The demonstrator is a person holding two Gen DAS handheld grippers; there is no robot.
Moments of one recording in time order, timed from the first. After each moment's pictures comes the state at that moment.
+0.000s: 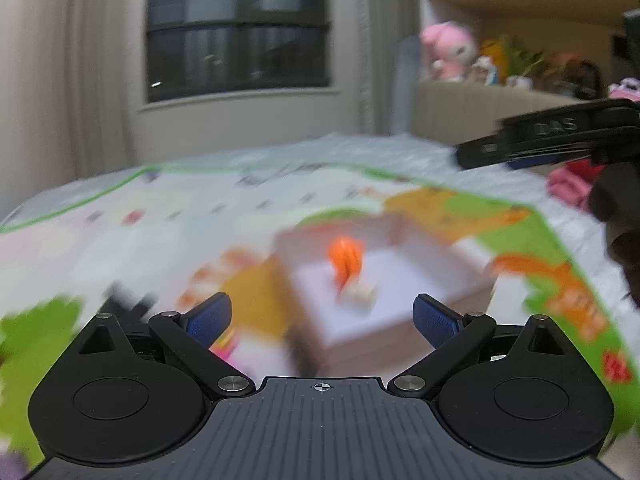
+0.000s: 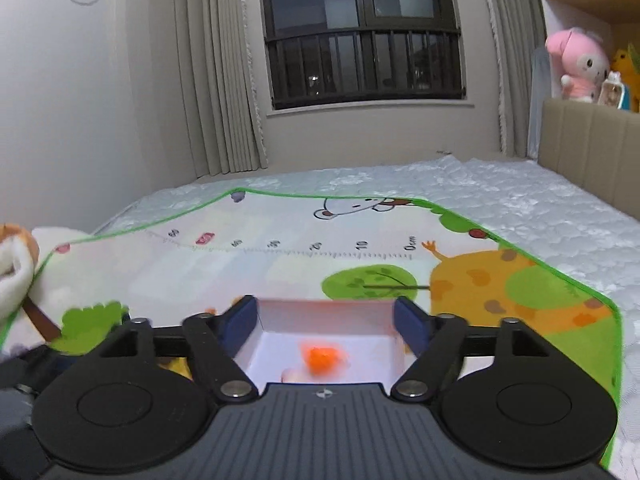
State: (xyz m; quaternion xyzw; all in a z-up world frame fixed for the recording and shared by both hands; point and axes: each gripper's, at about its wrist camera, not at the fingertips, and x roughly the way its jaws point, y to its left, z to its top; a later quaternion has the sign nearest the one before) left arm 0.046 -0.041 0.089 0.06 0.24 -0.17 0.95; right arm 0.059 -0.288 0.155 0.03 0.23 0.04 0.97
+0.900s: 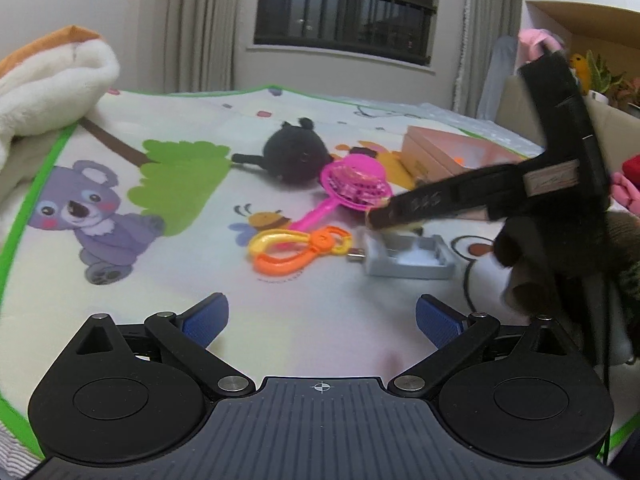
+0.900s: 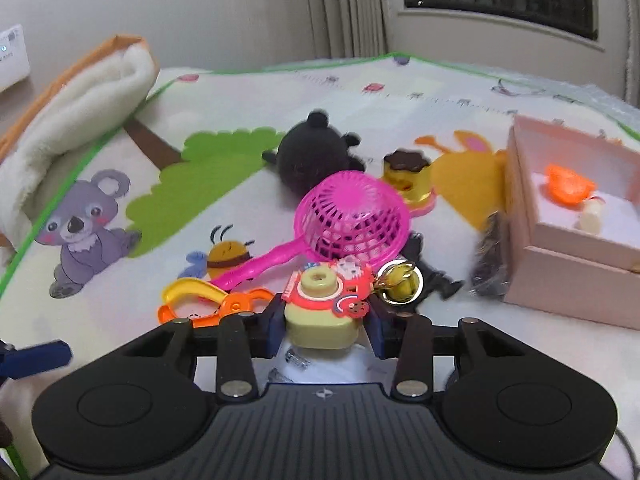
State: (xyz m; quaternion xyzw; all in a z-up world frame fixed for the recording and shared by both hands) left arm -0.063 0.087 0.027 -0.02 0.28 -0.08 0.96; right arm 0.042 -0.082 0.024 -0.01 0.34 0.20 0.92
